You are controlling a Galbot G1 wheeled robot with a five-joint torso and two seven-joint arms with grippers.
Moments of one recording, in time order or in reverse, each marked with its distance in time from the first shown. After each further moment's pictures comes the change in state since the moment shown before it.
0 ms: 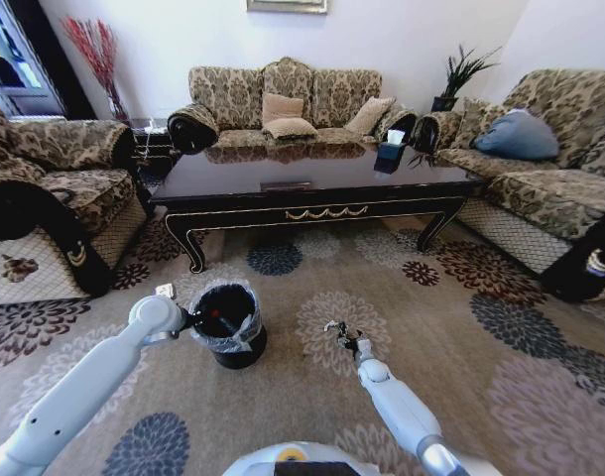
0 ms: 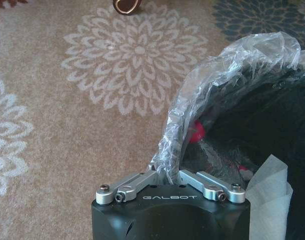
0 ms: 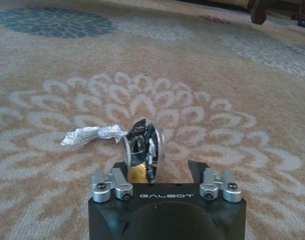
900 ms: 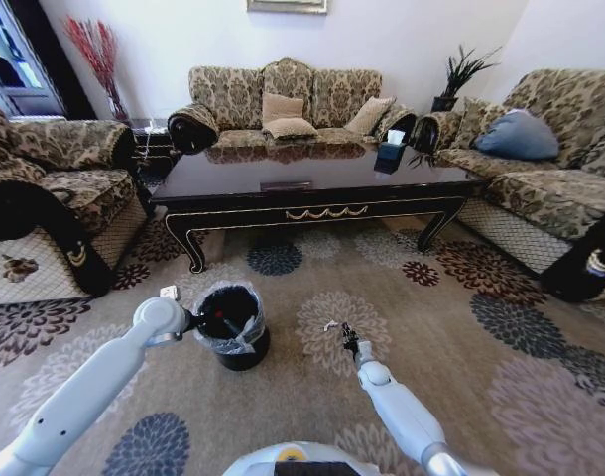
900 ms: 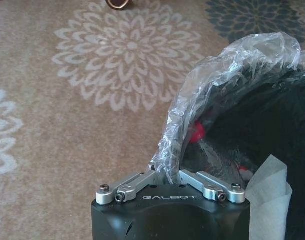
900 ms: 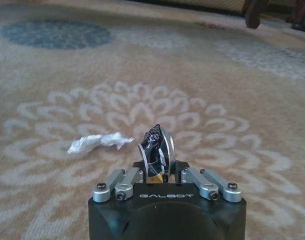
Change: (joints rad) left arm 0.001 -0.034 0.012 -0.004 0.012 0.000 0.002; right arm -0.084 -0.053 0.003 0.167 0.065 -0.037 0.033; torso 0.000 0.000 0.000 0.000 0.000
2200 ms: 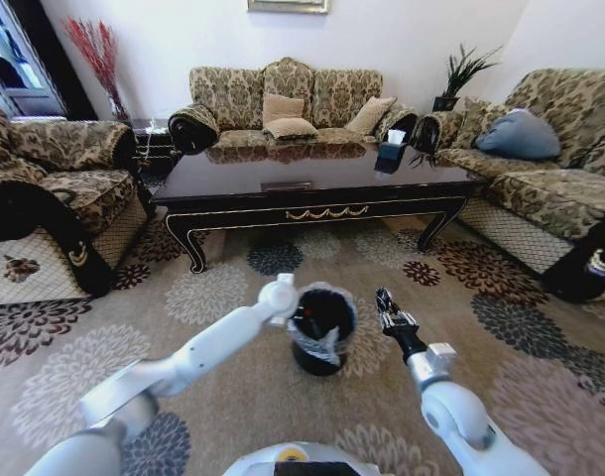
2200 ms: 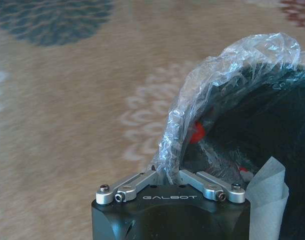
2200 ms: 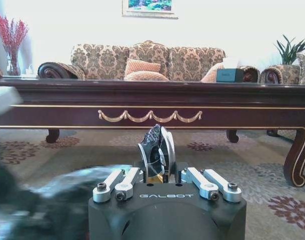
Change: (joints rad) left arm -0.557 -0.579 0.698 0.292 0.012 0.000 -0.117; right arm -0.729 -0.233 0.399 1.256 0.136 -0.116 0.118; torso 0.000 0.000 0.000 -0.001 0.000
